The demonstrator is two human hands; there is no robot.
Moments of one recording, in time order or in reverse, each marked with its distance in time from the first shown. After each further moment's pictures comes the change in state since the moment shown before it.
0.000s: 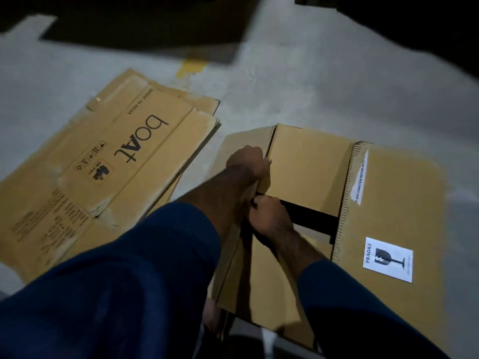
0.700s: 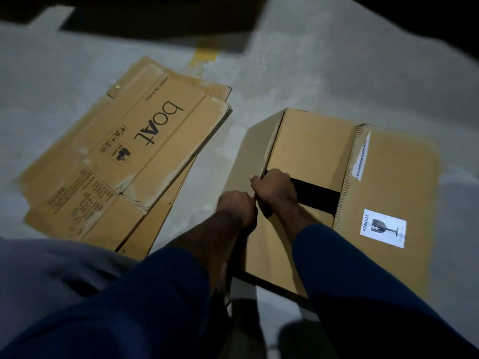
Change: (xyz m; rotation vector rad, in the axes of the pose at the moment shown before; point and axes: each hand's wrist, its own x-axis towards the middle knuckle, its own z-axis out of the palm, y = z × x) left_hand -0.173 -0.017 0.025 0.482 -0.294 0.048; right_hand -0.022 -0.031 -0.010 0.078 0.112 0.248
